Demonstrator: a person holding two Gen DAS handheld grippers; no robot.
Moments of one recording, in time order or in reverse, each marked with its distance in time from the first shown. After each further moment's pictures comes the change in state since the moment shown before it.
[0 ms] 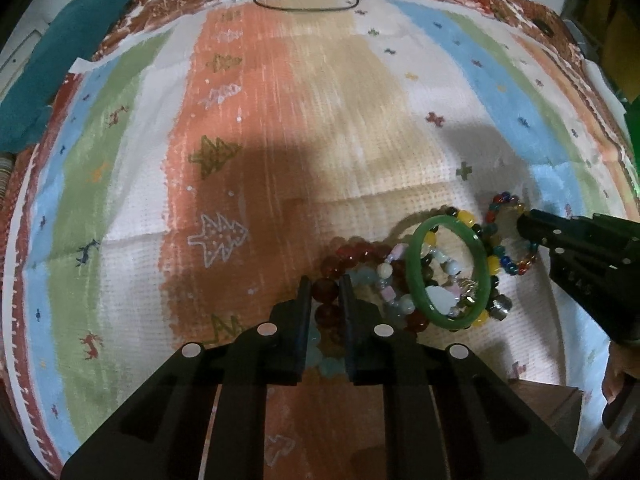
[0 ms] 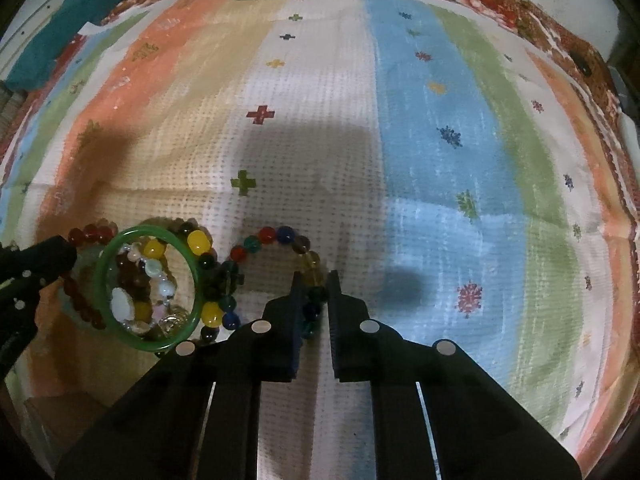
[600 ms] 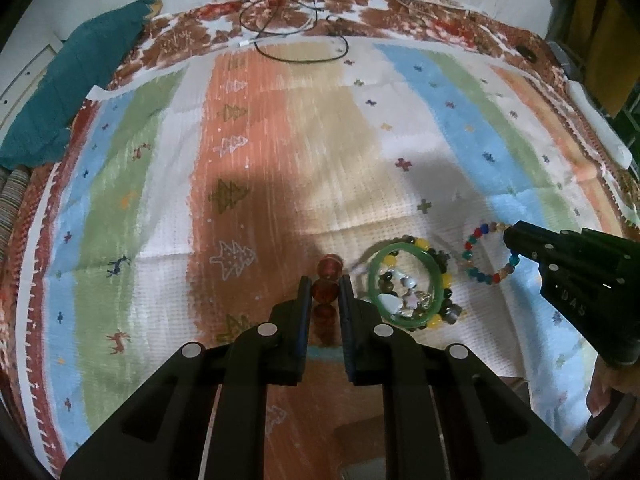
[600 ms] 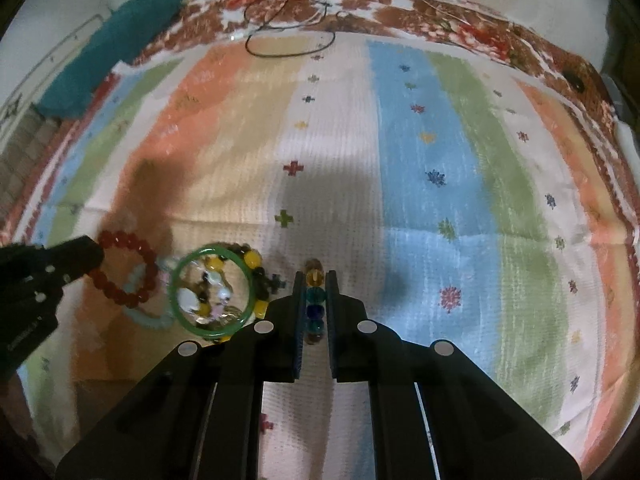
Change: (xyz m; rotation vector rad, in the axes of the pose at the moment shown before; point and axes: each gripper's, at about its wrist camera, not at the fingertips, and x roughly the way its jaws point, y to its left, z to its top) left arm -0.057 -0.010 -0.001 -0.002 -0.111 -0.008; right arm -0.065 -0.001 -0.014 0.029 -0.149 0.088
